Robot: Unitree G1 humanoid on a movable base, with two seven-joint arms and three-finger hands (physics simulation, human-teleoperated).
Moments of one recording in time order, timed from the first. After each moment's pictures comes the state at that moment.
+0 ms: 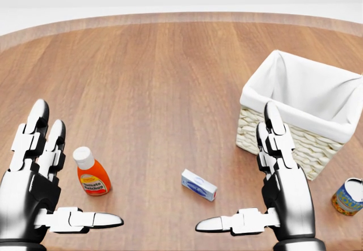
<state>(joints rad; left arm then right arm) 0.16 0.01 0.08 -0.48 -0.06 0.09 -0.12 0.20 -0.01 0.08 -0.49 -0.06 0.09 0.02</state>
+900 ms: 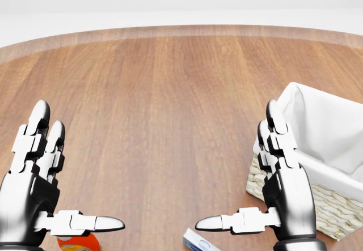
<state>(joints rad) 0.18 0.01 0.06 -0.51 -0.02 0.09 -0.12 0.20 0.00 0.08 -0.50 -0.06 0.09 0.00</state>
